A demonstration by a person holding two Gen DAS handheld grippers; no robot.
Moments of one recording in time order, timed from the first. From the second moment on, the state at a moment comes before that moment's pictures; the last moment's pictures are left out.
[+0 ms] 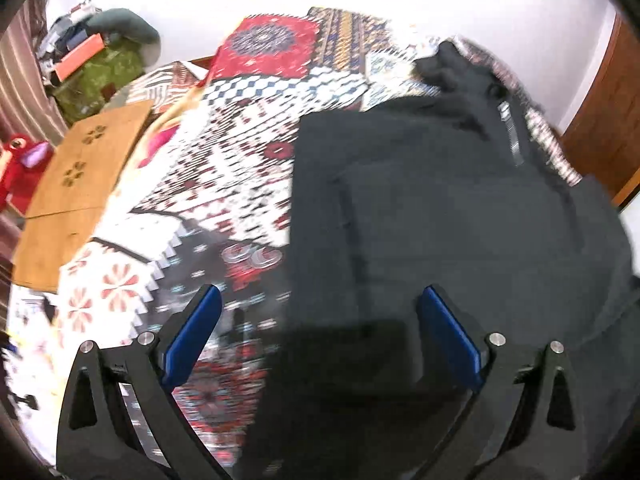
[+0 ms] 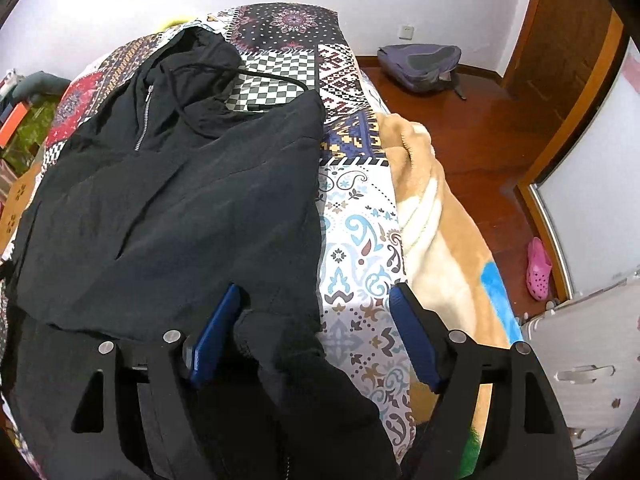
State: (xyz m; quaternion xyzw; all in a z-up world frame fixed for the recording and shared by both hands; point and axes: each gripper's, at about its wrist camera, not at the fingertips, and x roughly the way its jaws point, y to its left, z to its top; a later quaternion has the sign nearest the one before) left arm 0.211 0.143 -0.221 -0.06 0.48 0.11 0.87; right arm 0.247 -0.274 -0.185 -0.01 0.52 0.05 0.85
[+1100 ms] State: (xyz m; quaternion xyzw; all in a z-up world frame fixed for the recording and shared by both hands) left arm 0.382 0.042 -0.104 0.11 0.34 0.01 0.93; right arm 0.386 -0.165 -0.077 -0.03 0.42 0.13 0.90
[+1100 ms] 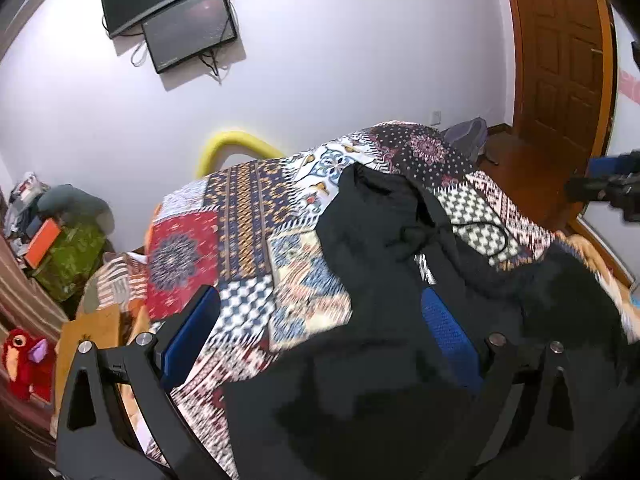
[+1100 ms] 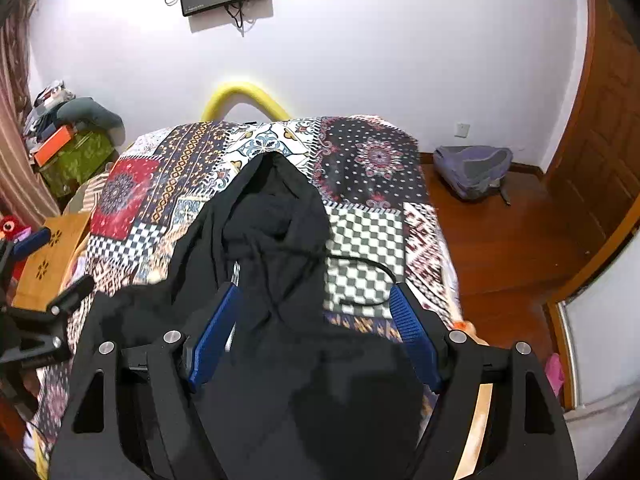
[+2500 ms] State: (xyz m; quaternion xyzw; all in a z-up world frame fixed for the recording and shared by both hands) left arm 0.435 0.035 -0.150 -0.03 0.44 -0.09 0.89; right arm 0.414 -0.145 -0.128 0.04 0.46 0.16 0.87
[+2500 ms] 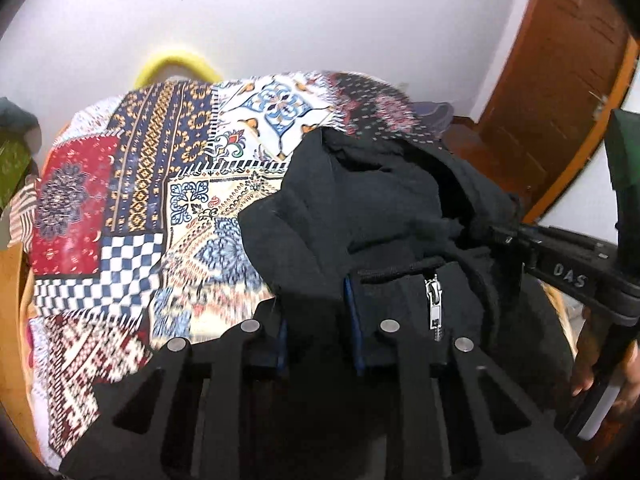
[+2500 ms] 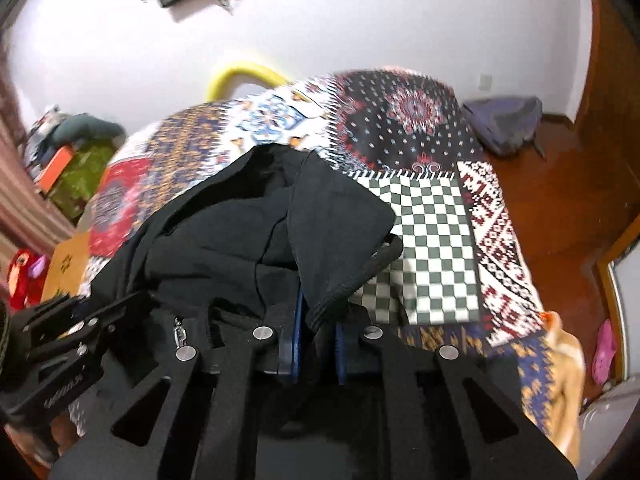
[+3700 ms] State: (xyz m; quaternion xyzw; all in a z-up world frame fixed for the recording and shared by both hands) left arm 0.260 0.020 -0.141 0.06 0.42 -0.08 0.90; right arm 0.272 -0.190 -0.105 -0.01 0.46 0.17 0.87
